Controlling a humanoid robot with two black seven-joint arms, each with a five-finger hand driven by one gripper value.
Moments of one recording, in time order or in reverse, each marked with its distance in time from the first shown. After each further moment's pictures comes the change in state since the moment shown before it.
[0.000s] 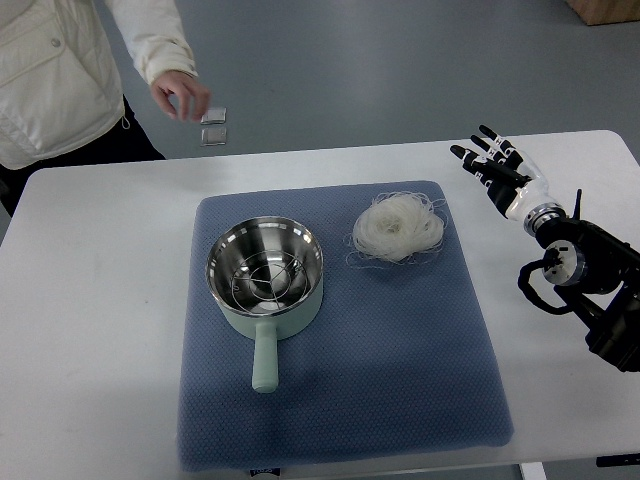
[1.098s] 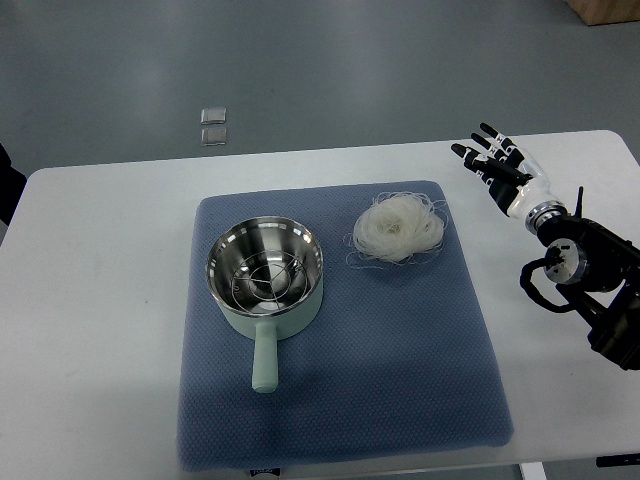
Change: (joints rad) left arm 0.001 0.000 -0.004 0.010 -0.003 0.001 0.000; right arm 0.007 -0.009 -0.008 -0.003 -0.007 0.003 0.000
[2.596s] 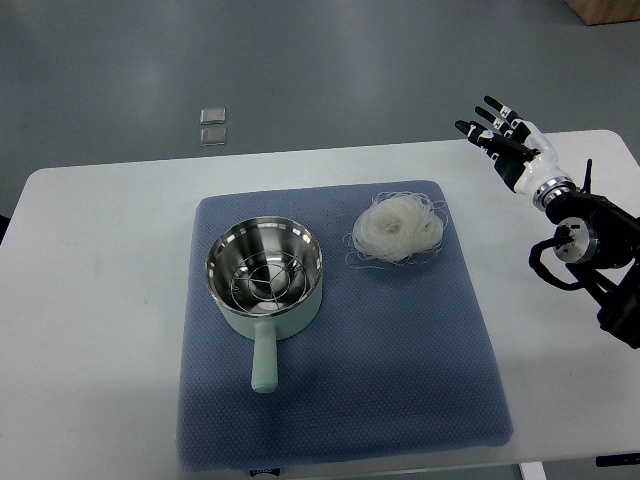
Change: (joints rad) left arm 0.007 0.000 0.000 -0.006 0.000 0.001 0.002; right arm 0.091 -0.044 -0.036 -0.004 -0.107 0.077 0.001
